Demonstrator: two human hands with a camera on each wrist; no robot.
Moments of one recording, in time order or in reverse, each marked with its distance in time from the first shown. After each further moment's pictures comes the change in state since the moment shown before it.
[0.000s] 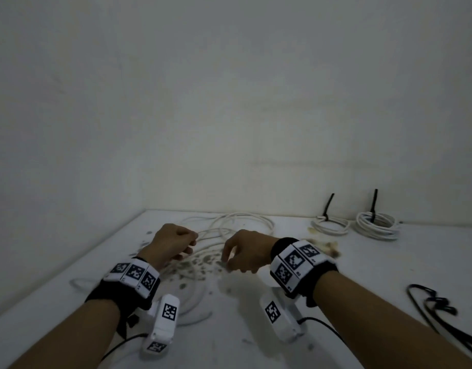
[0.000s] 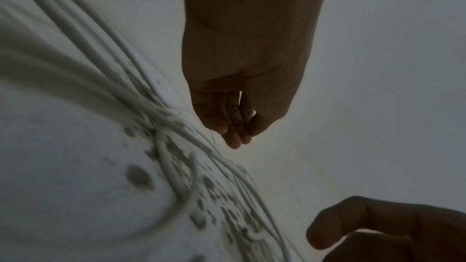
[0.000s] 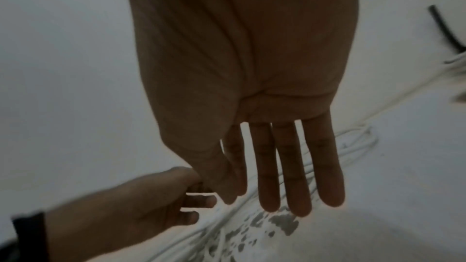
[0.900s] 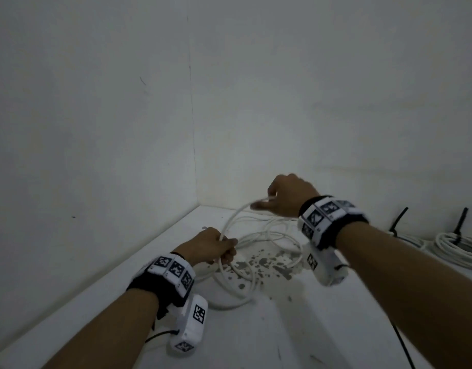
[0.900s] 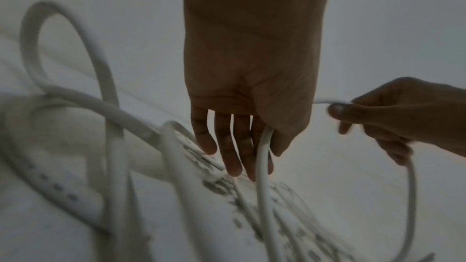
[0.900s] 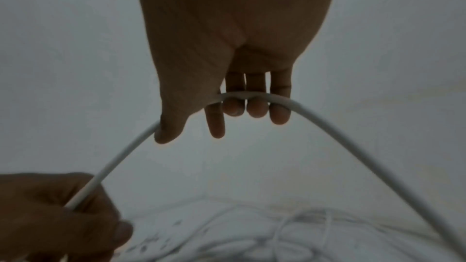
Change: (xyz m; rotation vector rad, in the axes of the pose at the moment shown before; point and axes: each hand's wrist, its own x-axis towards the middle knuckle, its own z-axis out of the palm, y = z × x) left_hand -0.002 -0.033 -0.055 0.233 -0.206 0.028; right_hand 0.059 -0.070 -0.059 -0.352 0.547 -0.103
